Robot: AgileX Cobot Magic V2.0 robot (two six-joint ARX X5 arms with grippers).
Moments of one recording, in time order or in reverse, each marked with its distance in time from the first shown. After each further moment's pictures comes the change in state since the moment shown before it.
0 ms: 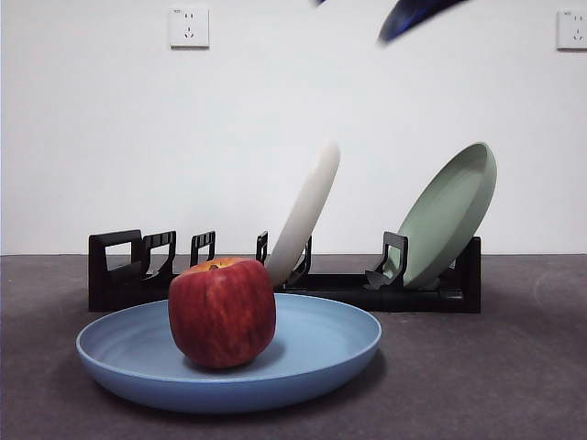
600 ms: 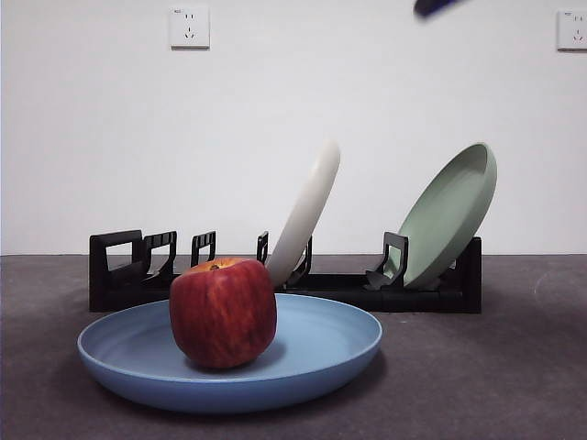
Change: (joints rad) left arm 0.000 -0.207 -0.509 0.366 0.077 0.002; right arm -0.042 -0.234 -0.258 0.110 -0.004 -0.026
